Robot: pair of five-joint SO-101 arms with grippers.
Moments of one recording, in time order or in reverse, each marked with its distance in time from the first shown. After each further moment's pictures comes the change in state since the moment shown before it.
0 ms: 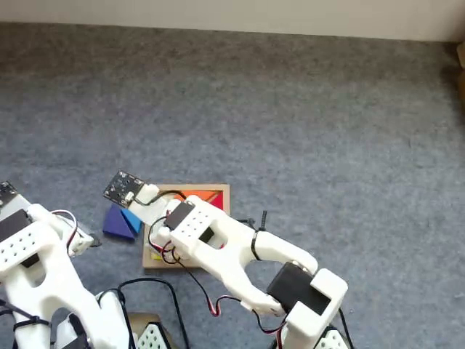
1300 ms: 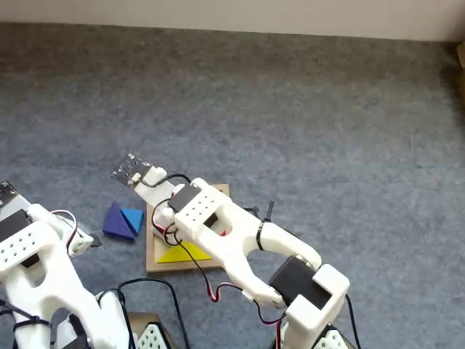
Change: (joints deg) left arm 0.0 0.0 0.0 0.0 0.0; right arm 4.2 0.2 -5.5 5.2 0.1
